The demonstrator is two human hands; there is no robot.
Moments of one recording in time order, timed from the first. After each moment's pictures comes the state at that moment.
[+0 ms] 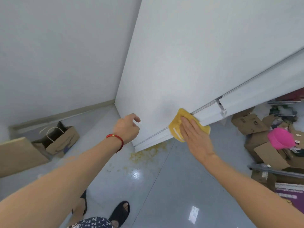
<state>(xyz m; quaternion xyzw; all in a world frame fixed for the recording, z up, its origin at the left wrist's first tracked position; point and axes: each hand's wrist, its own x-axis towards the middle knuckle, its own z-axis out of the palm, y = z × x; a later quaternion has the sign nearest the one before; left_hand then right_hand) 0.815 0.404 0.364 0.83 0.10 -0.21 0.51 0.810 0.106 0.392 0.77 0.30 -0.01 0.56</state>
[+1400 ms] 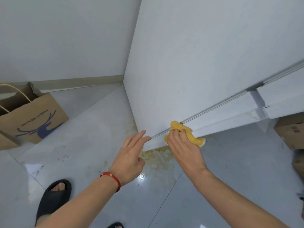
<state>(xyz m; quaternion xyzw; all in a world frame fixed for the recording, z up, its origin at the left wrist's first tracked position) 0.753 0.308 -0.020 0.87 -0.02 -0.12 0.48 0.820 0.092 0.012 0.72 0.39 0.10 0.56</state>
